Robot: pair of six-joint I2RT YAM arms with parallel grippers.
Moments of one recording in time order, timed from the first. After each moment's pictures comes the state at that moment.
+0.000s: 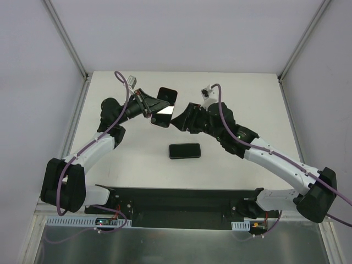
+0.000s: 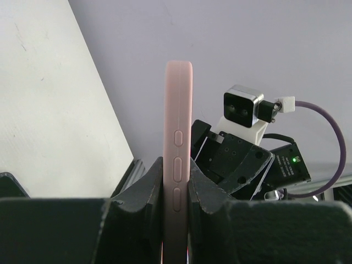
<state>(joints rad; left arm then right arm) -0.30 1.30 0.77 0.73 0.80 -1.43 0.86 1.22 1.06 -0.14 0.00 0.78</state>
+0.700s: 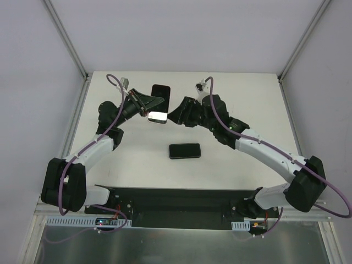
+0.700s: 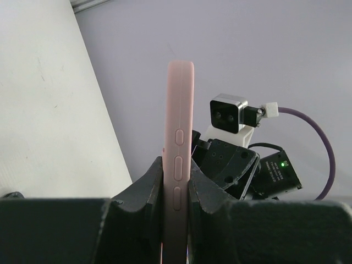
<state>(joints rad) -0.26 1.30 0.71 0.81 0.69 -1.47 0.81 1.37 1.14 -0.10 -0.09 0.80</state>
